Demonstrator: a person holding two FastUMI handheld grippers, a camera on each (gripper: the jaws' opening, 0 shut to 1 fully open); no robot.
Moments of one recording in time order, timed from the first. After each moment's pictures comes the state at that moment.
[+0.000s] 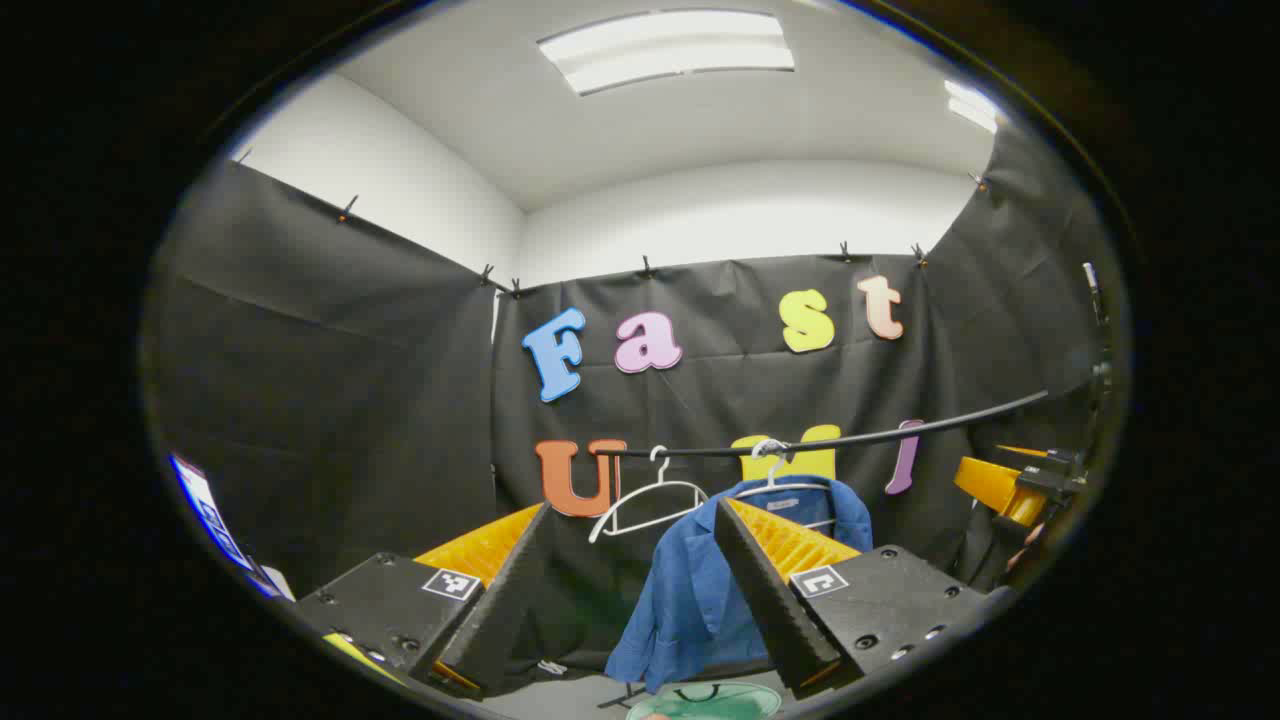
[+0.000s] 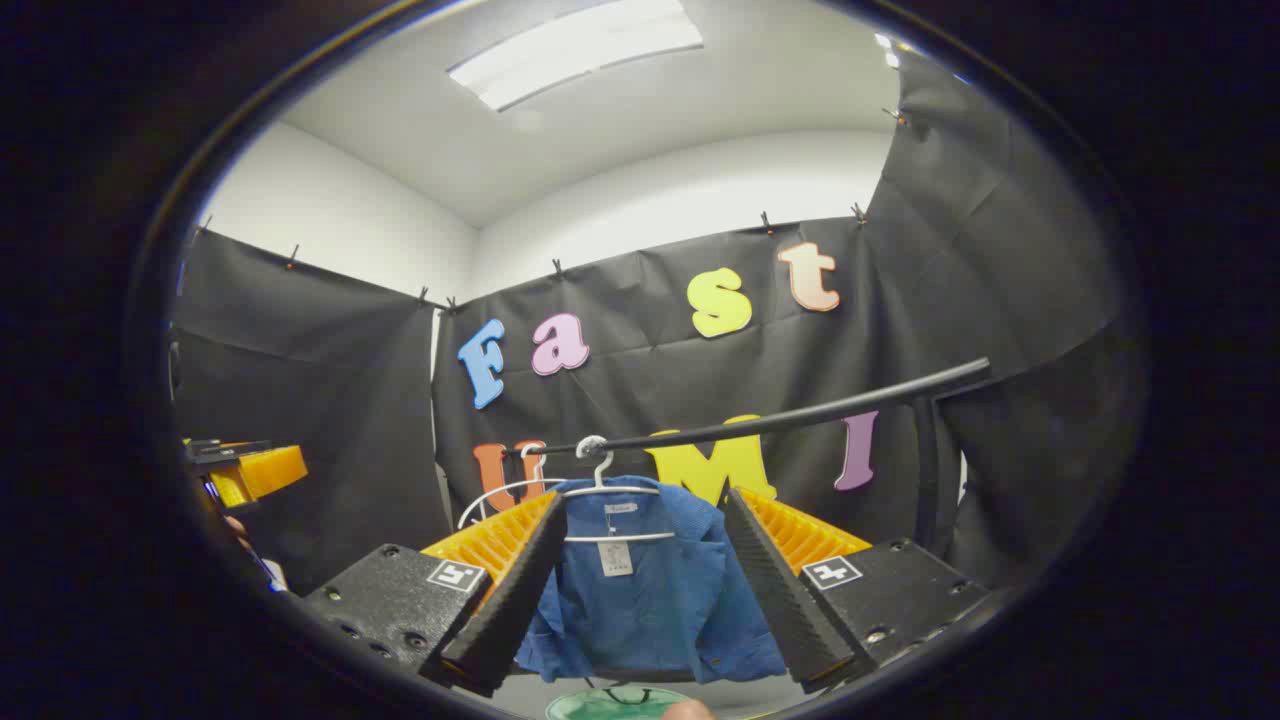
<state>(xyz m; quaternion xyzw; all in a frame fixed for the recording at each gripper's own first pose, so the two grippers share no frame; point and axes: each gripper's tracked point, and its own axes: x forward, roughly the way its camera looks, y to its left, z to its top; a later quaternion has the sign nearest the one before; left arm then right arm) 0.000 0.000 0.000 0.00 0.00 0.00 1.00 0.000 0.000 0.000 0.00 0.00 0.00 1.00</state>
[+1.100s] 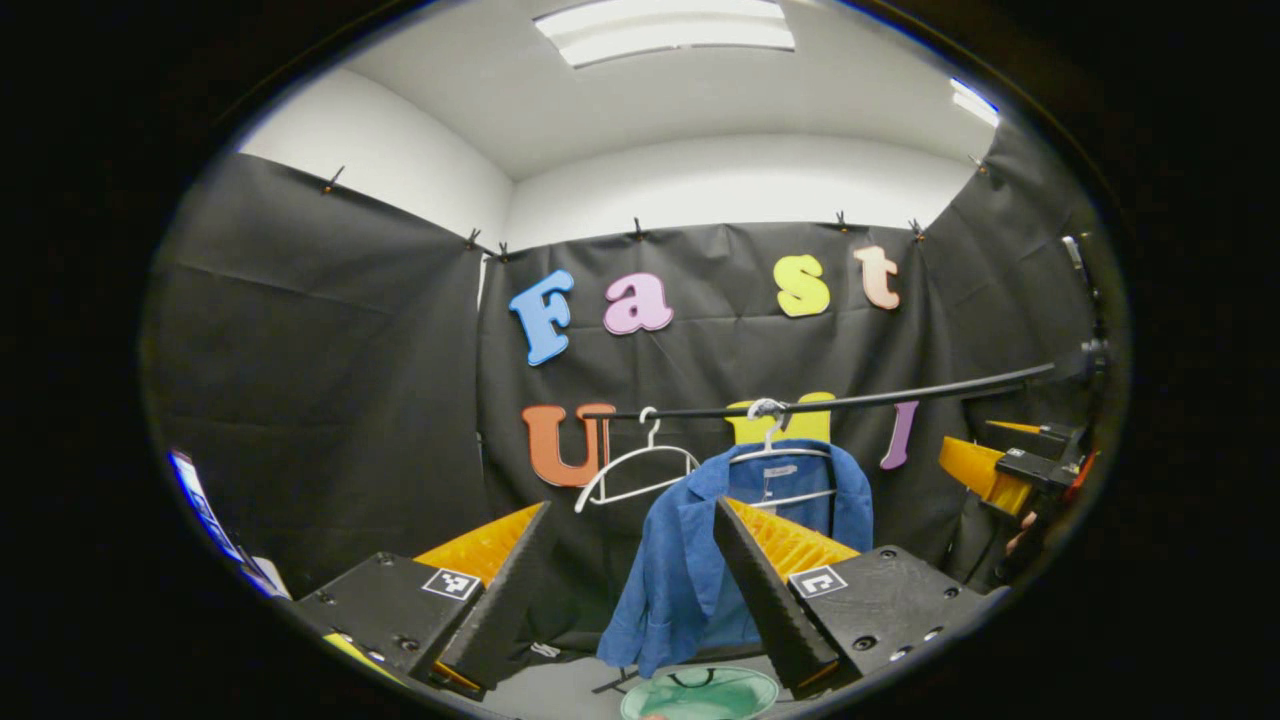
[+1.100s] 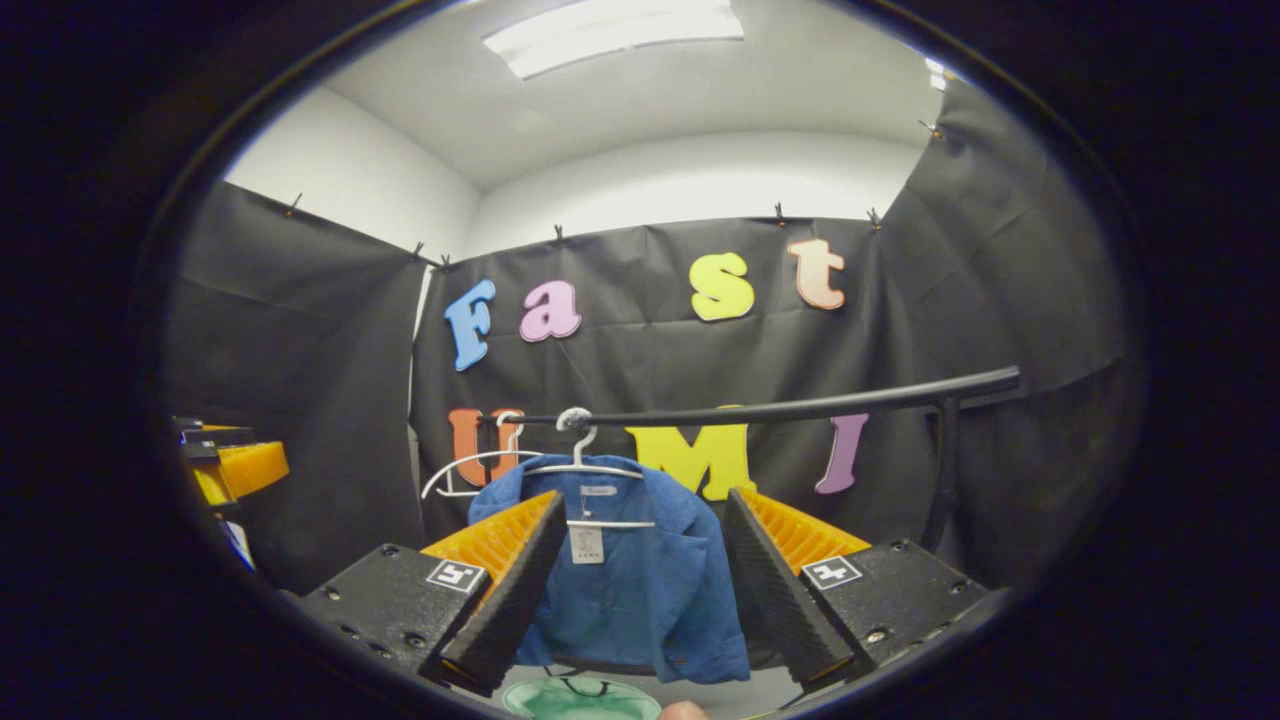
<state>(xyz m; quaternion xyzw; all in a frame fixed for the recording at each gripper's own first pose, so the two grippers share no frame) 0.016 -0.014 -0.046 0.00 0.06 -0.02 1.00 0.036 0.006 -0.020 -0.05 0.03 -0.01 1.00</state>
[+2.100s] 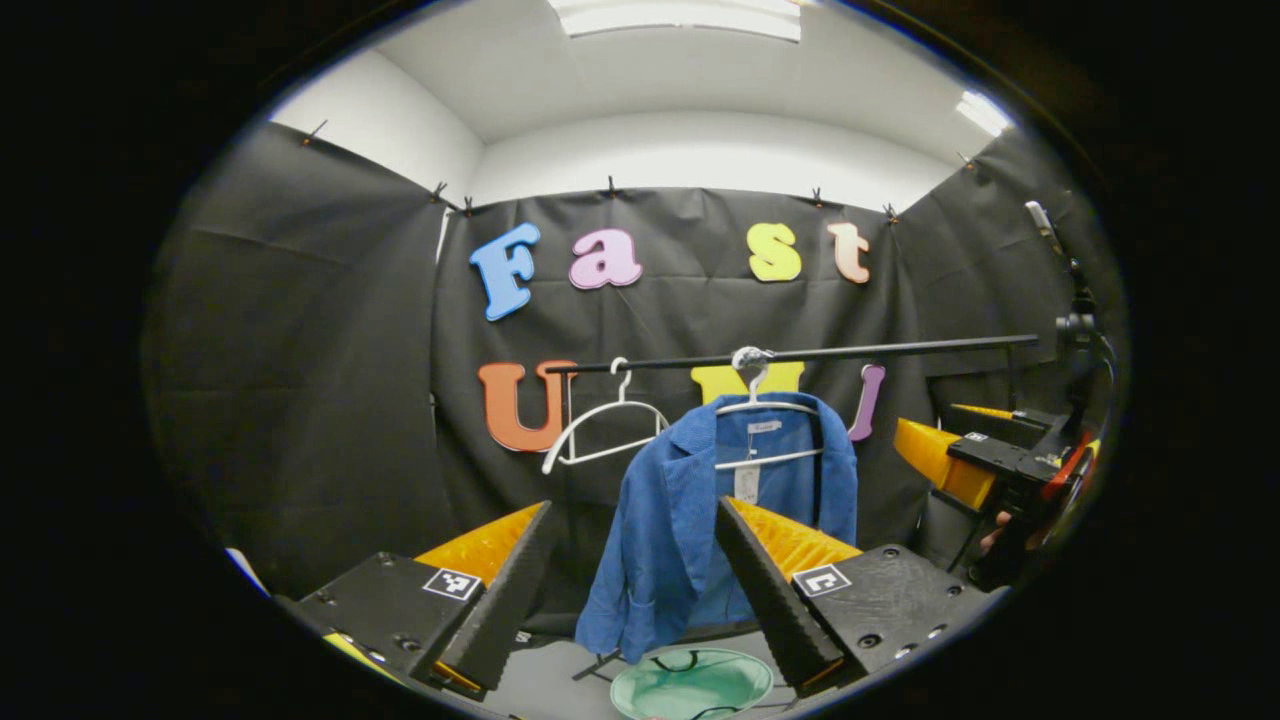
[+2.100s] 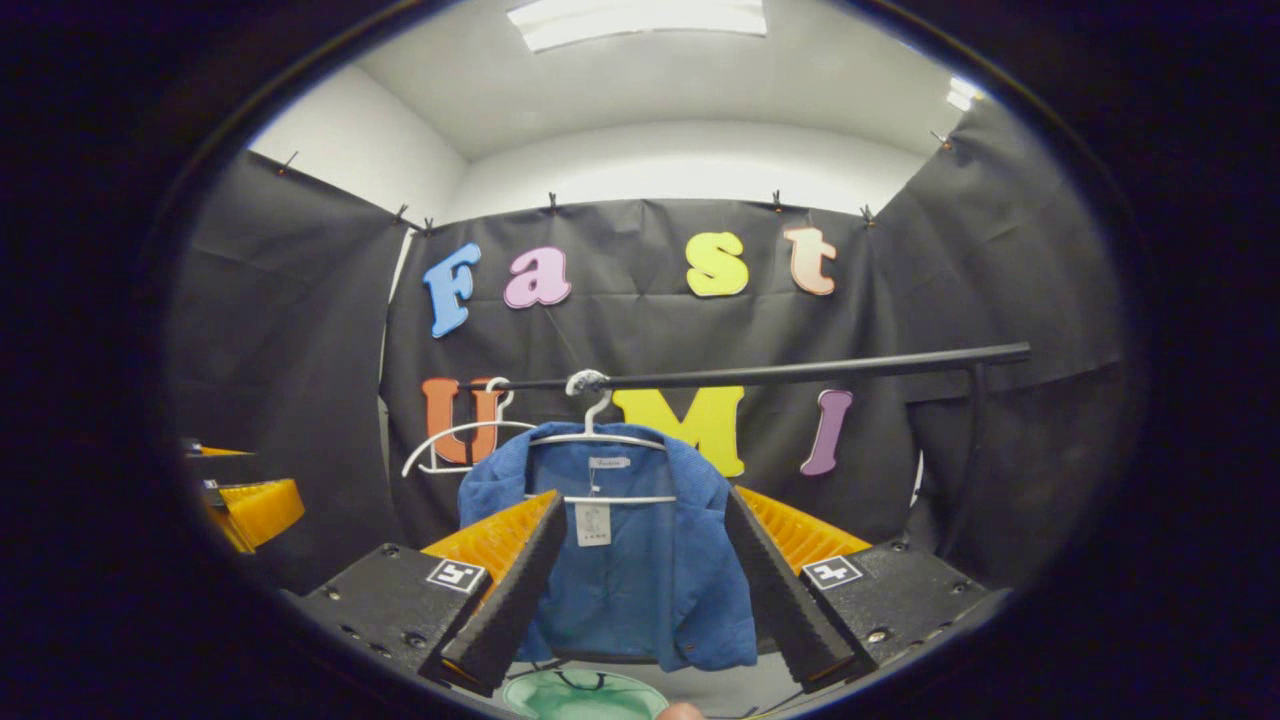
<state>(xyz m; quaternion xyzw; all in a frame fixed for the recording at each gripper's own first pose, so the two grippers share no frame) 0.047 -0.007 -0.115 -0.02 0.11 -0.10 0.99 0.054 0.040 -0.079 -0.08 0.06 -0.10 0.99</state>
